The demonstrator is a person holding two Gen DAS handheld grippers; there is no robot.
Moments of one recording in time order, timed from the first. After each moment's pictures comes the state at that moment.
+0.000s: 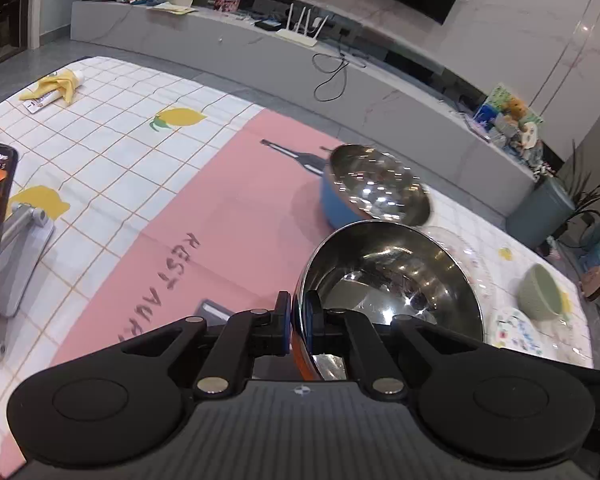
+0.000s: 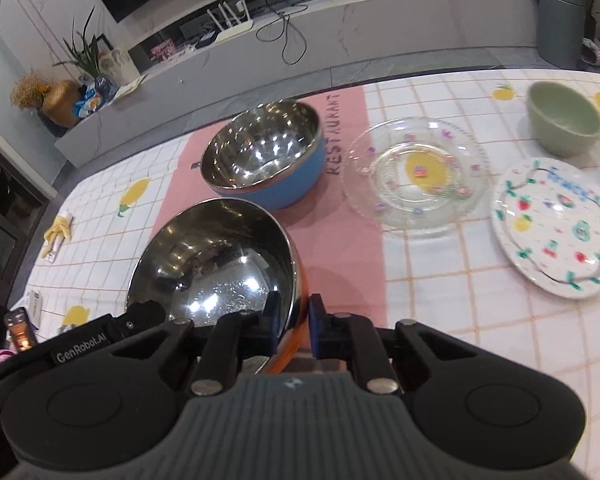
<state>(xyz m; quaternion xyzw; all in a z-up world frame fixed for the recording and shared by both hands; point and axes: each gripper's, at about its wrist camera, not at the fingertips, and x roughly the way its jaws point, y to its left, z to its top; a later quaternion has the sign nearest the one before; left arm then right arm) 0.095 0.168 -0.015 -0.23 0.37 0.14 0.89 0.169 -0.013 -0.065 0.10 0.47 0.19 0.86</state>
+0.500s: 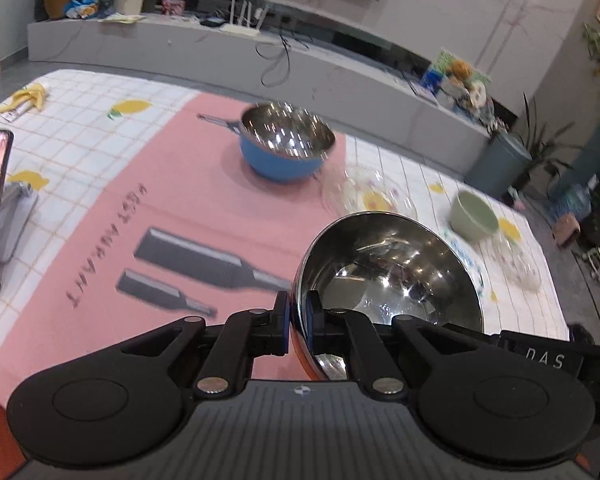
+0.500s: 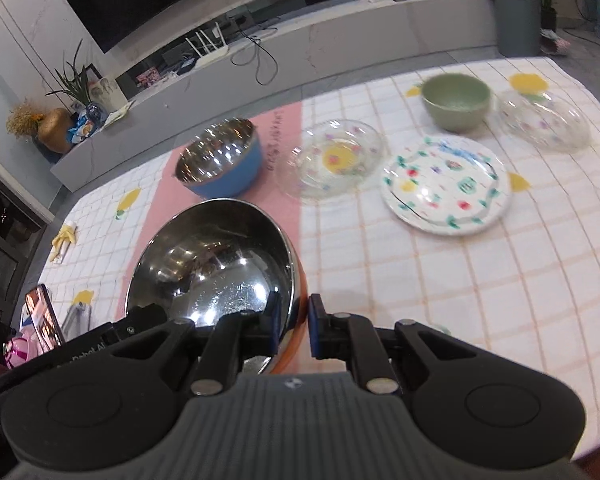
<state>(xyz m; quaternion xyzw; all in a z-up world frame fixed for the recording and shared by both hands) 0.041 0.086 -0.001 -0.19 0.39 0.07 0.90 0.088 -0.112 -0.045 0.13 0.46 0.16 0.86</state>
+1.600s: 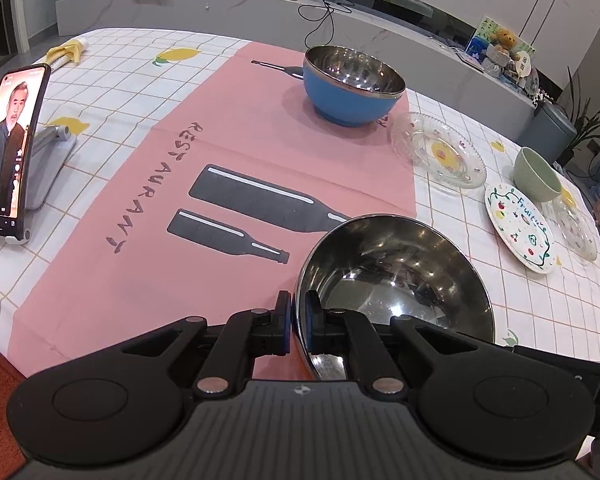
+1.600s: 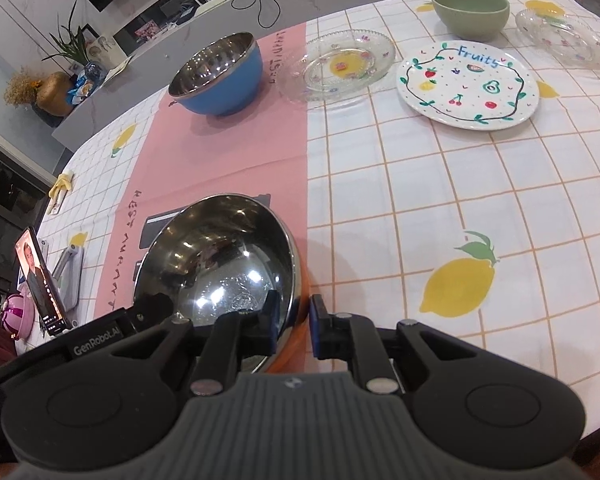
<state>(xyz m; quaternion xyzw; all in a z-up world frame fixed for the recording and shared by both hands) 0.030 0.109 -0.048 -0.18 0.44 0.13 0.87 0.077 -0.082 -0.100 0.12 0.52 0.18 0.83</state>
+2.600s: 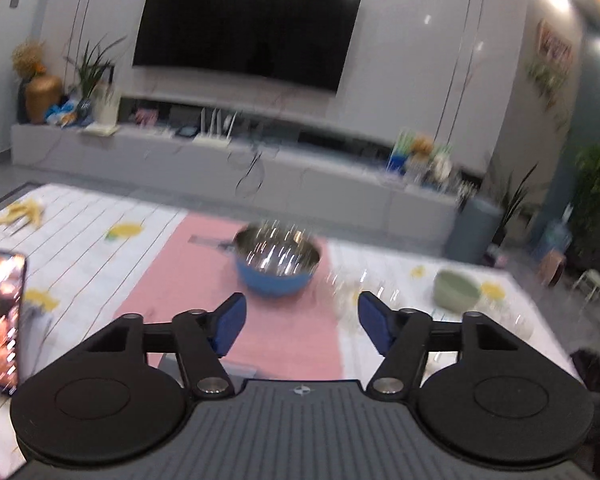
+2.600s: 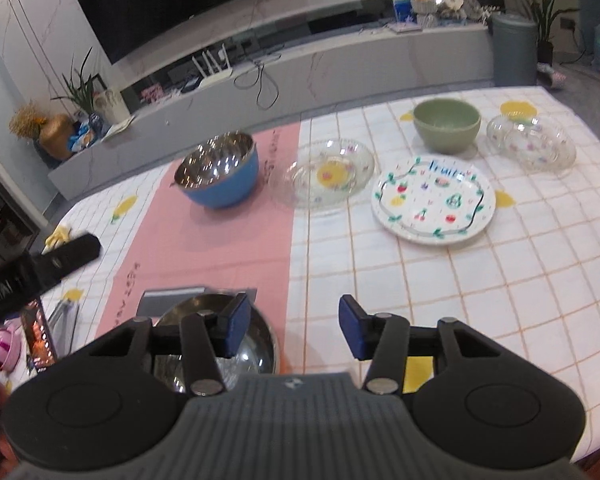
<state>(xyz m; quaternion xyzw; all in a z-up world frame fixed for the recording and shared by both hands) 0.022 0.107 0.035 -0.13 0.22 0.06 0.97 0.071 -0.104 -0.046 0.10 0.39 0.15 0.90</state>
